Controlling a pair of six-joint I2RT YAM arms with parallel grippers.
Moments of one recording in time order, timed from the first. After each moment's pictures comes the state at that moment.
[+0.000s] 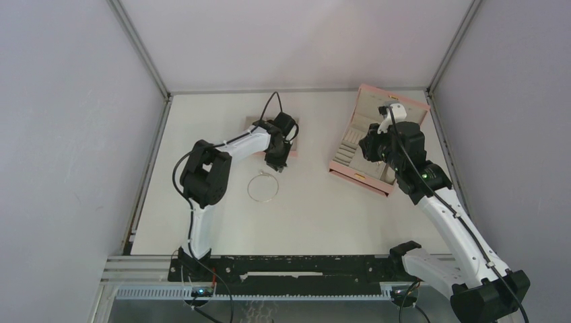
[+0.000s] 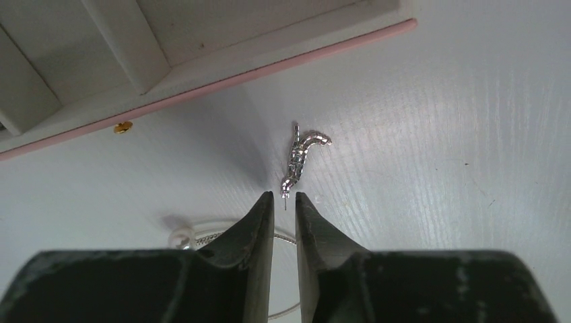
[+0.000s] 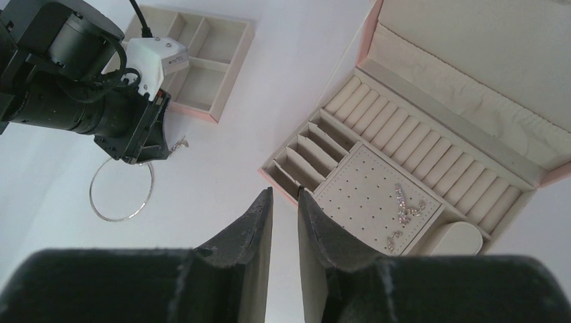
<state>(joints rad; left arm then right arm) -0.59 2.10 1.59 -0.77 -0.02 -0.23 0.34 0.96 0.98 -0.45 -0.01 0.18</state>
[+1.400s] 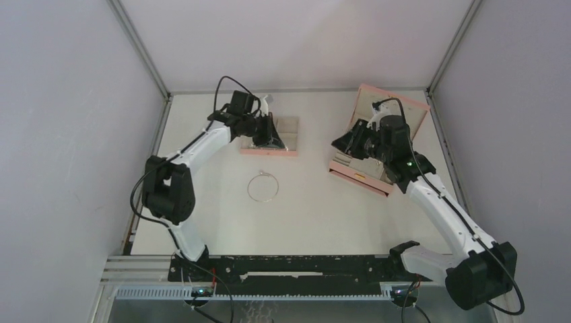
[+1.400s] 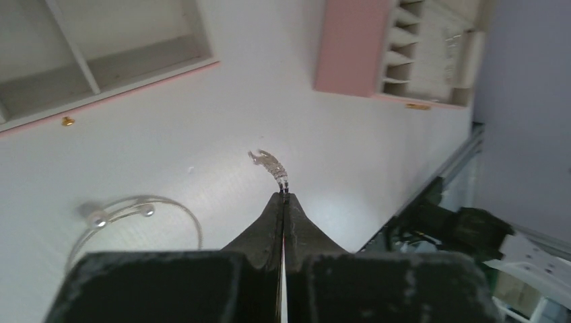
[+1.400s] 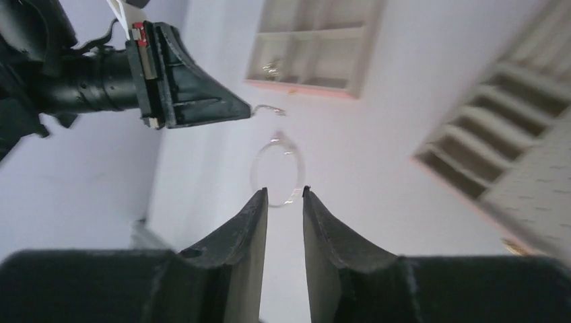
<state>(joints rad) -0.40 1.82 1.49 -0.60 0.51 -0.40 0.34 1.08 0.97 -0.35 -0.25 0.58</state>
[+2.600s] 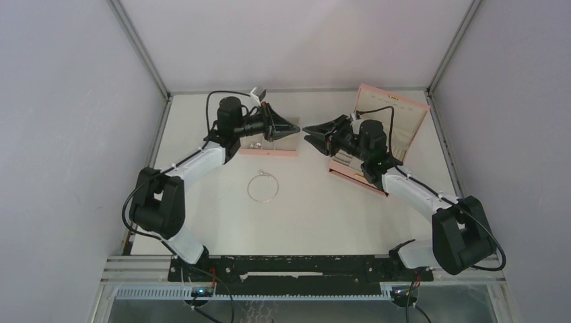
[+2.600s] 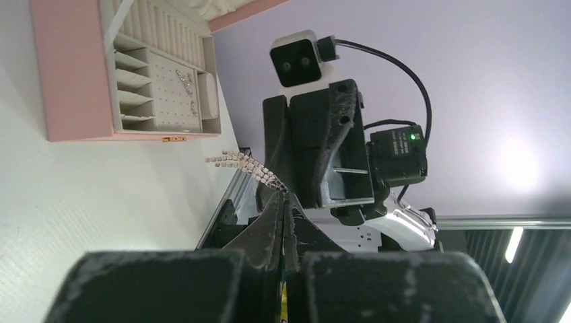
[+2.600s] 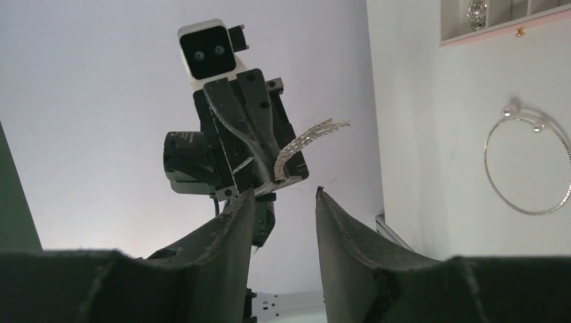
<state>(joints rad) -0.38 1.64 1.12 0.37 0.88 -1.25 0.43 1.36 0.82 0.38 -0.45 1.56</state>
